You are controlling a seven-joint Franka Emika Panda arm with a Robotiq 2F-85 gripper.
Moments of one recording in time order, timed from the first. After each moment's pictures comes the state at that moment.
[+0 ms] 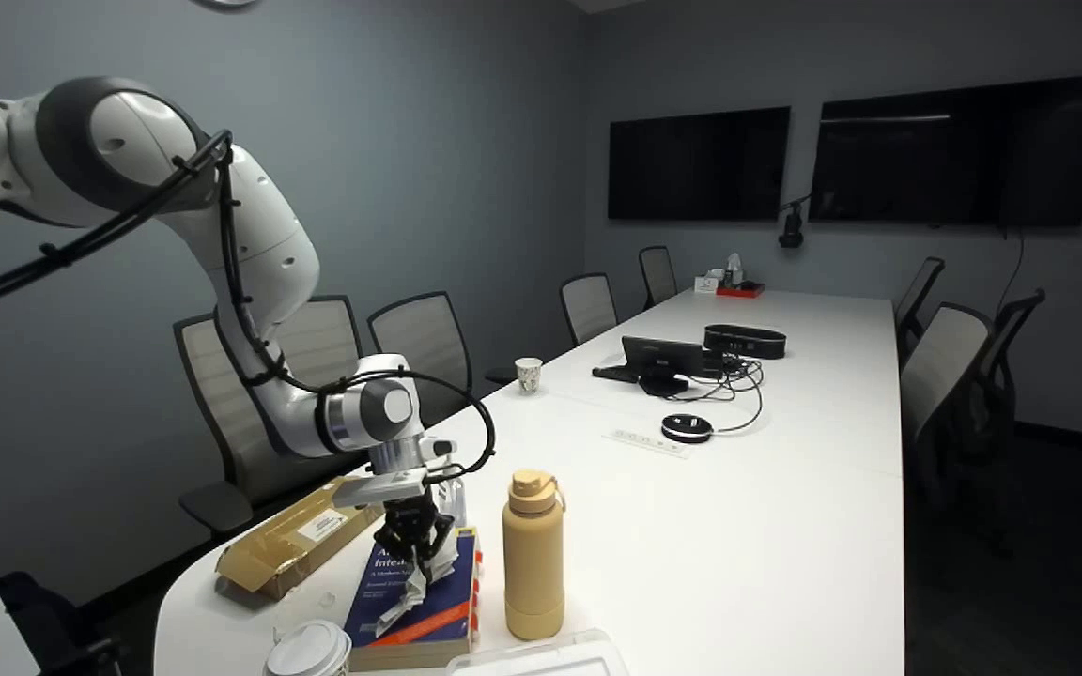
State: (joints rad) arm 0.20 0.79 -0.17 -1.97 -0.42 2.56 0.00
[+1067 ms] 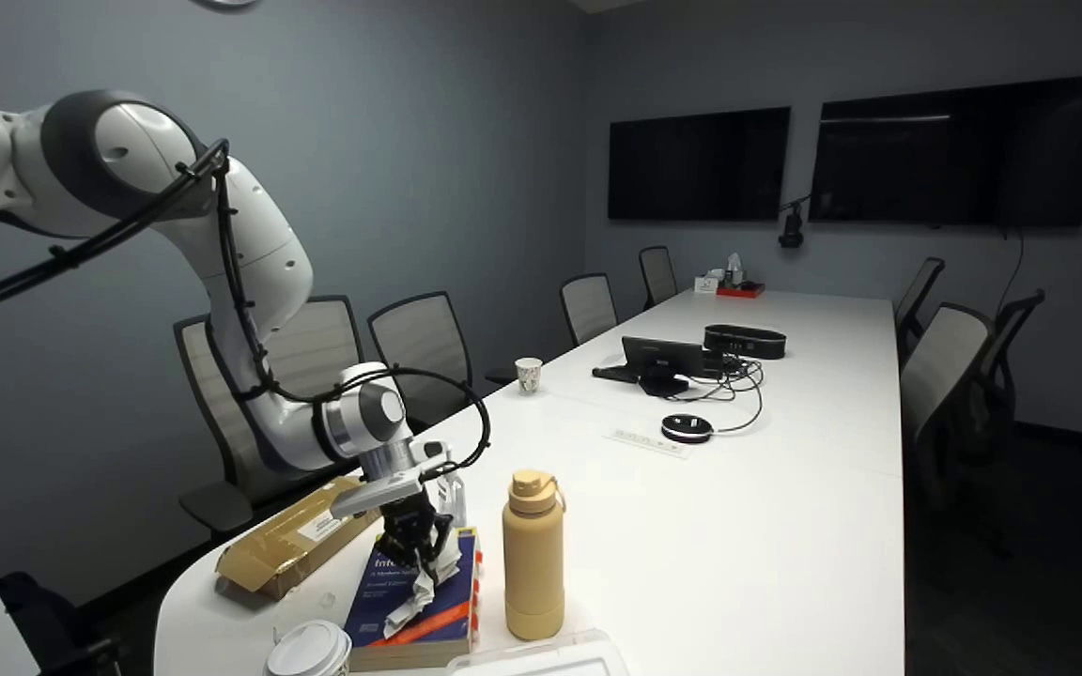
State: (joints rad) arm 0.26 0.82 -0.21 -1.95 -0.59 2.57 0.10
